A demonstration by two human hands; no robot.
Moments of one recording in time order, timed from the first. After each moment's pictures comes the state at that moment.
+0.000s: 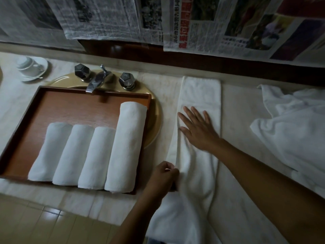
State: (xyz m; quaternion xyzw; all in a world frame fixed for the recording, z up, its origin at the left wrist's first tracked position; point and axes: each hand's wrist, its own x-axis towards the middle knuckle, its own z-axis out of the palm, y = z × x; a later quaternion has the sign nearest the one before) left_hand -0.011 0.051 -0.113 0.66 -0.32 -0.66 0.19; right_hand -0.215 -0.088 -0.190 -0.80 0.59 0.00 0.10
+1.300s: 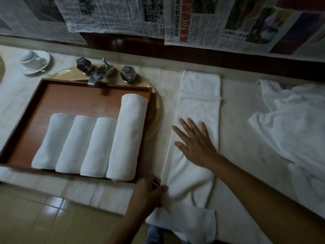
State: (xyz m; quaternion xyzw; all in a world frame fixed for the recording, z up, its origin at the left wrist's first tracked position) left_hand 0.033 0.107 -0.114 0.69 -0.42 -0.58 0.07; right_hand -0.195 -0.009 -0.190 -0.83 0.56 0.00 0.06
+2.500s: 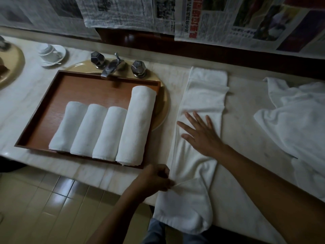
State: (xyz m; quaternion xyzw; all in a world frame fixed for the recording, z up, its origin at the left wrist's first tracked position) left_hand 0.047 0.105 -0.107 0.60 -0.53 -0.60 0.02; right_hand -0.201 -0.016 -0.182 -0.84 0.54 0.03 0.10
